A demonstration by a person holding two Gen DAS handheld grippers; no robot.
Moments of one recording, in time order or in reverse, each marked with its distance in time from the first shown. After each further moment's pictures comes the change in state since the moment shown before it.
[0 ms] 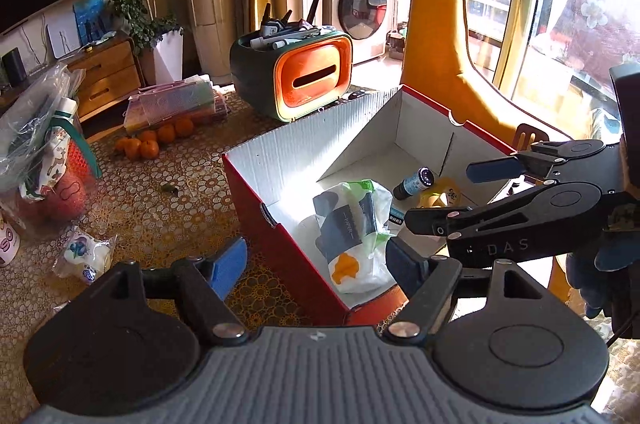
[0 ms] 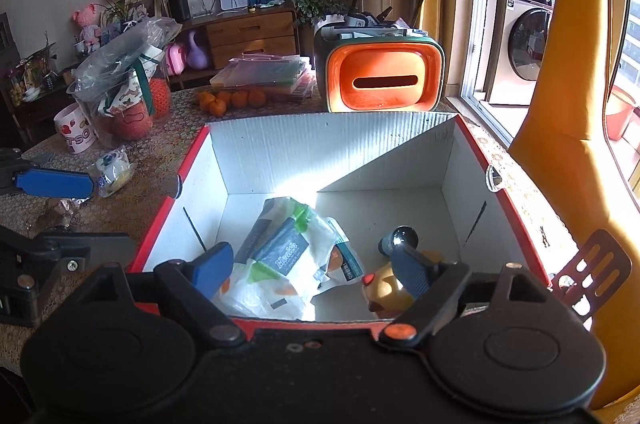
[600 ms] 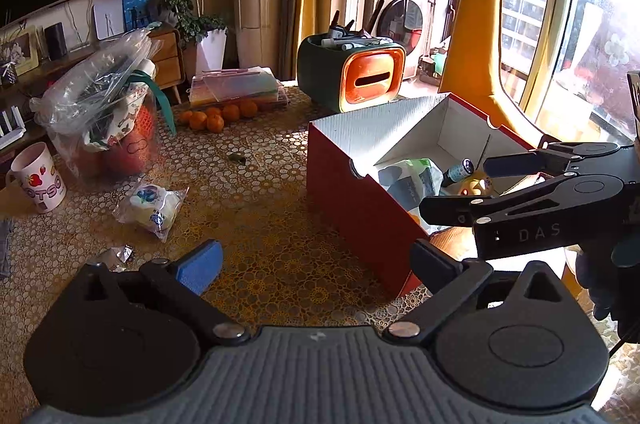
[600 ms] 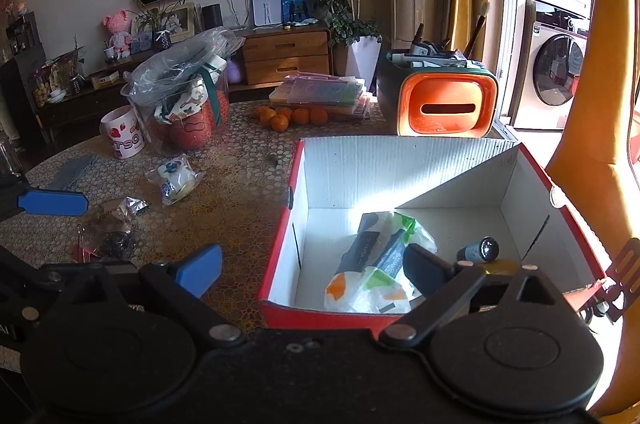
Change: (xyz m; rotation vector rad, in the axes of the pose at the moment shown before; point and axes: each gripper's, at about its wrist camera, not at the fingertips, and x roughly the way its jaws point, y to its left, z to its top) left arm -0.056 0.068 -0.060 -0.120 -0.055 0.048; right arm -0.020 0.083 -0.006 -0.048 -0.059 0.048
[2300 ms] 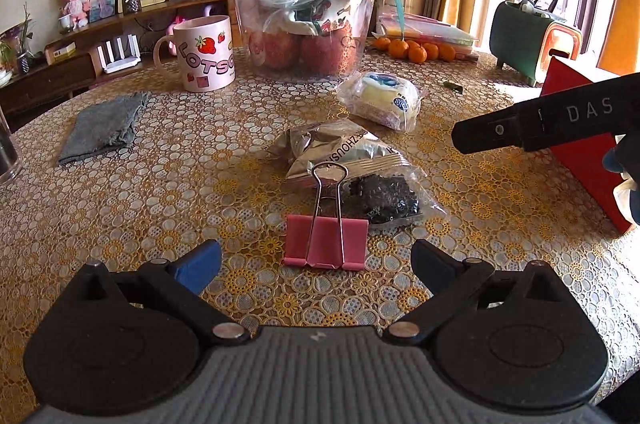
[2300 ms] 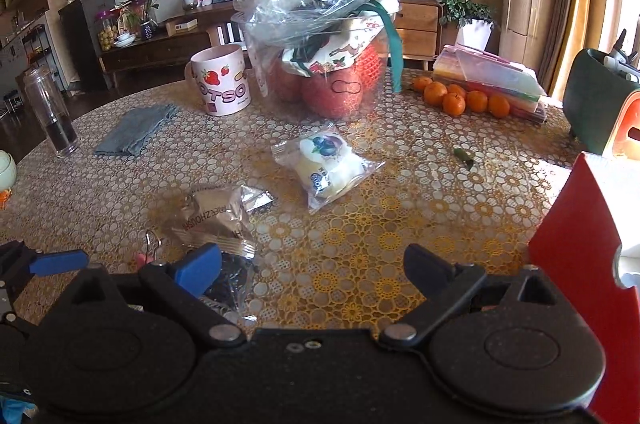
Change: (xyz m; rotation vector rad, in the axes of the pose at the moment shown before) left arm 0.029 0.172 -0.124 -0.202 0.018 0.294; right arm 0.144 0.169 0.011 -0.150 0.100 0.197
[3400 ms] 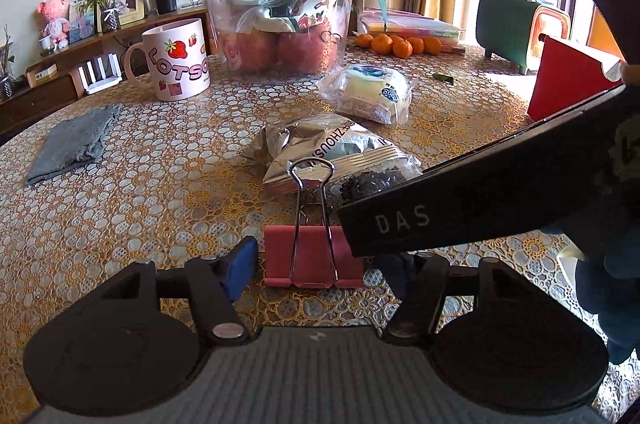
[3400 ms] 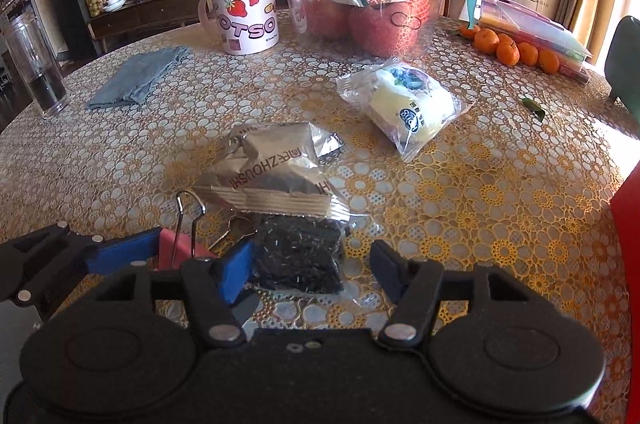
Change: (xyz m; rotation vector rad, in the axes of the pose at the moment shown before) left arm 0.031 -0.007 -0.006 0.066 -0.042 -0.037; right arm 0.064 0.062 -0.016 0.010 0.113 -0.041
